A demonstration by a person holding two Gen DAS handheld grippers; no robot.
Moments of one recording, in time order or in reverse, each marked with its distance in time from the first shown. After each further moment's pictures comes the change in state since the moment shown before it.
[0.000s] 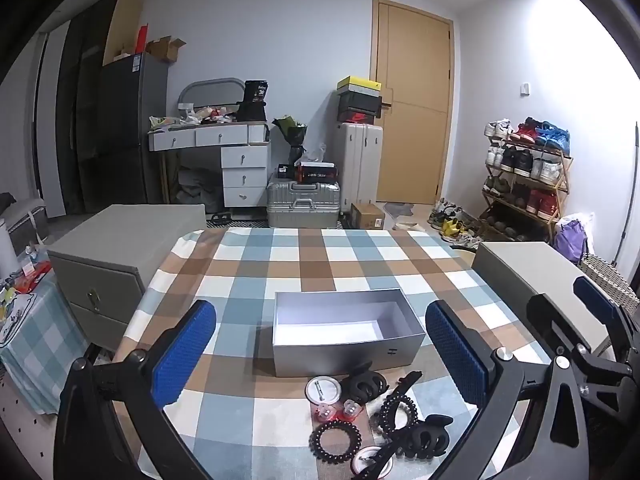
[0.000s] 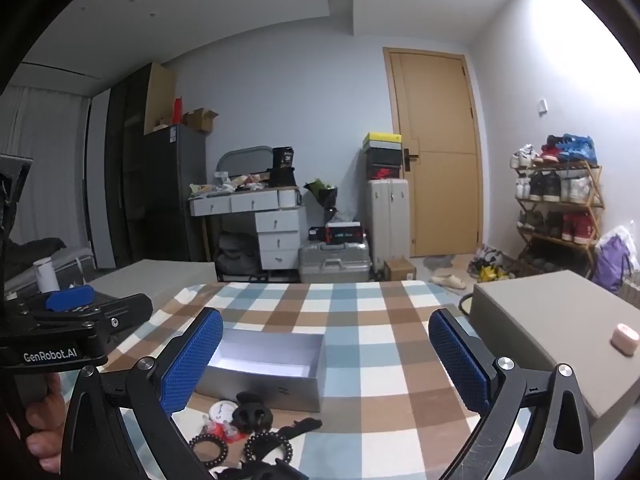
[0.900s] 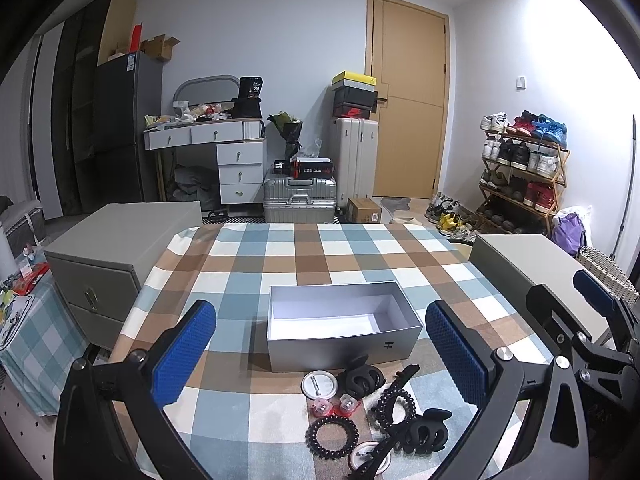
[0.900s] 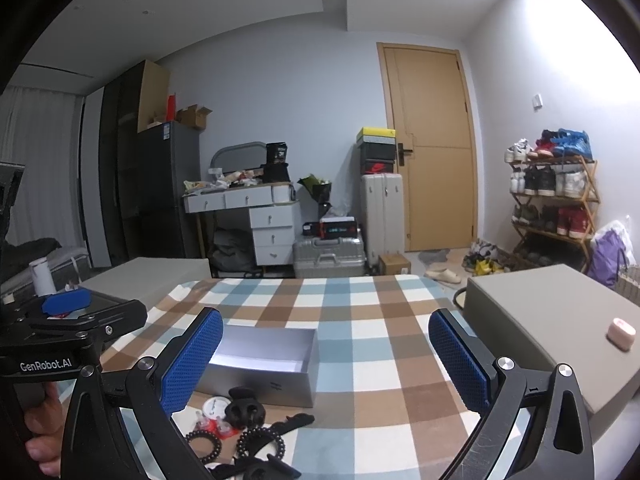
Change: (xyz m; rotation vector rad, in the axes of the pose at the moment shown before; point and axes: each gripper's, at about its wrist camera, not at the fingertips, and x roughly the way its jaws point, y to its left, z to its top) left arm 0.002 -0.005 -0.005 0.020 0.012 -0.008; right arm 0.004 -0.004 -0.004 0.010 0.022 -0.020
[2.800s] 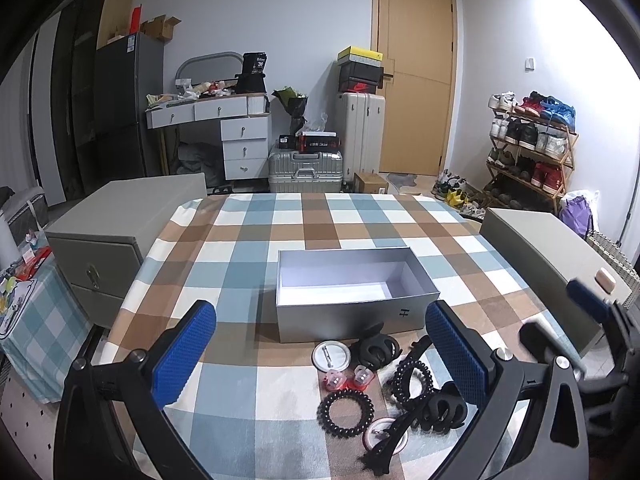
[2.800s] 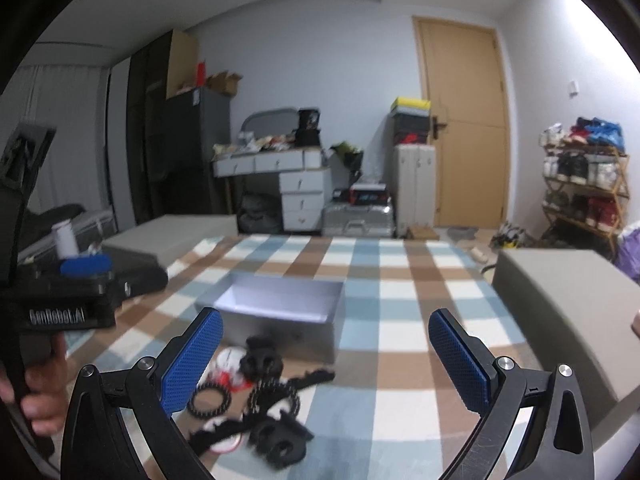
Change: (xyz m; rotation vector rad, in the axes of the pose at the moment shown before) left arm 0.011 0.005 -0.018 0.001 0.098 0.018; right arm 0.012 0.006 -0.035 -0.061 0.138 0.125
